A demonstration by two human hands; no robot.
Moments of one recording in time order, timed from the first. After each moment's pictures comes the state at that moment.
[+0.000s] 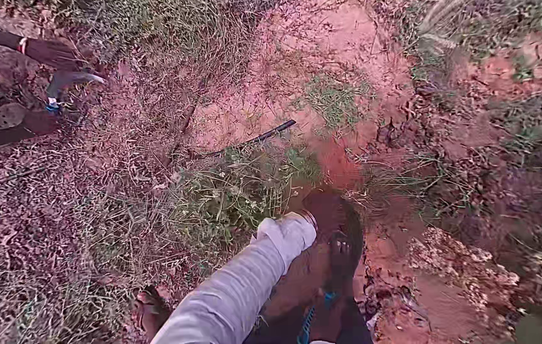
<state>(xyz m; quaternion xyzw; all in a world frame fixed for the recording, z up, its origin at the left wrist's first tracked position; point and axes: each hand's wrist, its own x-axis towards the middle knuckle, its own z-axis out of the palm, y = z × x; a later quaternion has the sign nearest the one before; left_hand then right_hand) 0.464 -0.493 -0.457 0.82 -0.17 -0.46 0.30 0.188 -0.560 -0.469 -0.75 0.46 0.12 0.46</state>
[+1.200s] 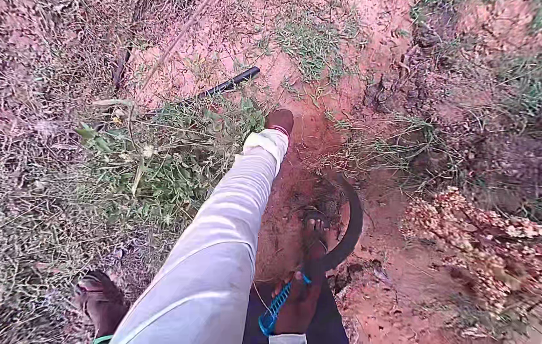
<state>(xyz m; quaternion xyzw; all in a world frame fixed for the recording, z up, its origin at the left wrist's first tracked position) 0.556 -0.538 -0.610 0.91 -0.01 -0.40 0.10 0.194 -0.588 -0.488 -0.61 0.51 0.00 0.60</state>
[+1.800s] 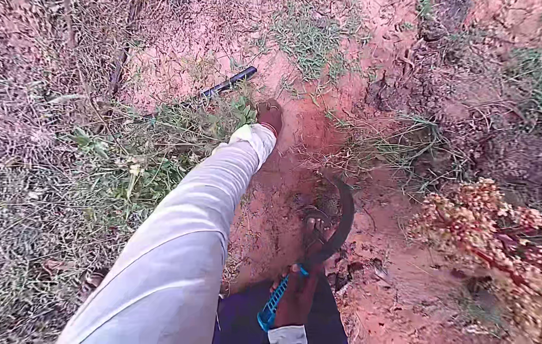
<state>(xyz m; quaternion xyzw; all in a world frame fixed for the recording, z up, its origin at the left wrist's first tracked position) 0.564 -0.521 -0.619 0.90 -0.07 -0.42 -0.02 0.211 -0.592 -0.486 -0.63 0.53 0.08 0.56</state>
